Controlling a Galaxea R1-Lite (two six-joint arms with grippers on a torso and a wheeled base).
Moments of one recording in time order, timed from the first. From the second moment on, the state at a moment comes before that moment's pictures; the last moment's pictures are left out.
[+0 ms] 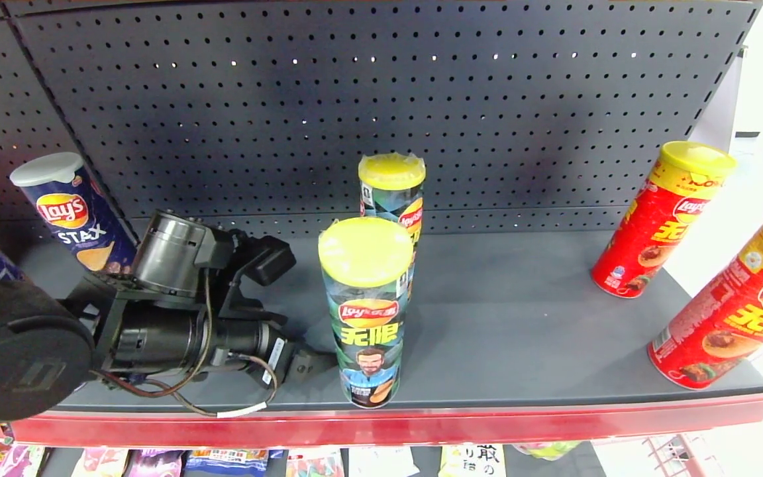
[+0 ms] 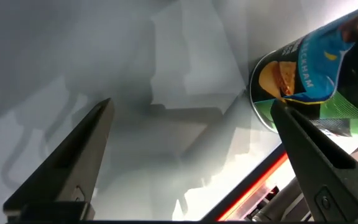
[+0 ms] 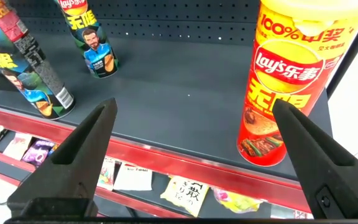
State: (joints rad) left arm -0.51 1.65 -0.81 -0.13 -0.21 0.04; right arm 0.19 0.56 -0.38 -0.15 0.15 0.05
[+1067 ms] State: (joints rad) left arm -0.39 1.34 -0.69 -0.08 -0.16 0.03; right arm 0.19 0.51 -0.27 -0.14 0.16 0.01
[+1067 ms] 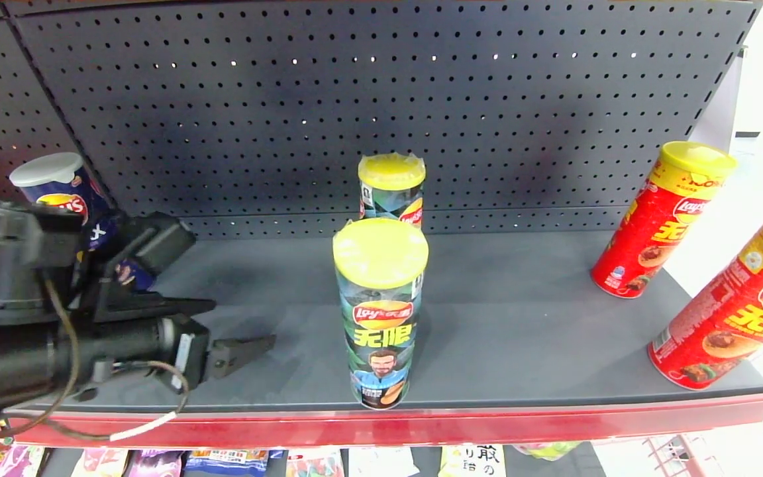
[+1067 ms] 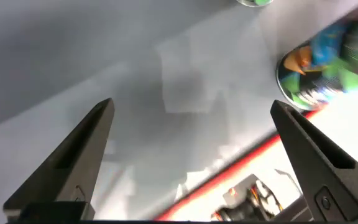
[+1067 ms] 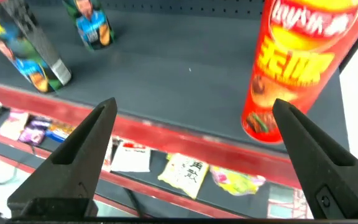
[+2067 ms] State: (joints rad) left arm 0.11 0.12 -0.15 0.10 -0.05 -0.03; right arm 0.00 0.02 -0.10 0.12 0.00 -0.03
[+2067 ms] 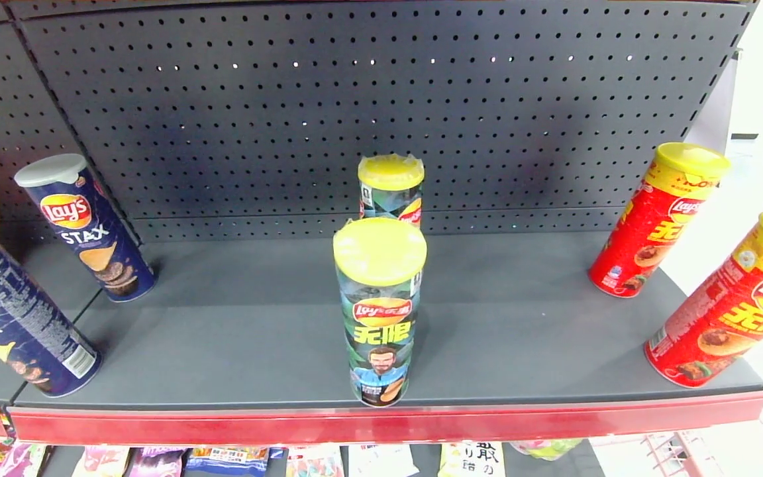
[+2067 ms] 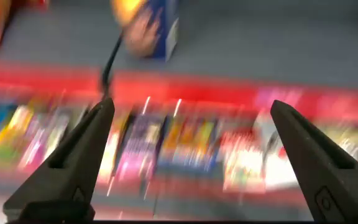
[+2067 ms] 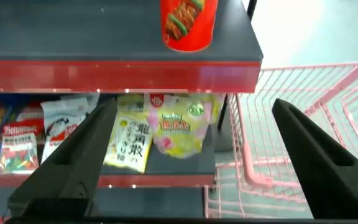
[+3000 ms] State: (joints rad) left arm 0.26 0.09 0.00 -0.09 -0.22 -0.05; right arm 0.00 0.00 0.00 0.01 0.02 0.00
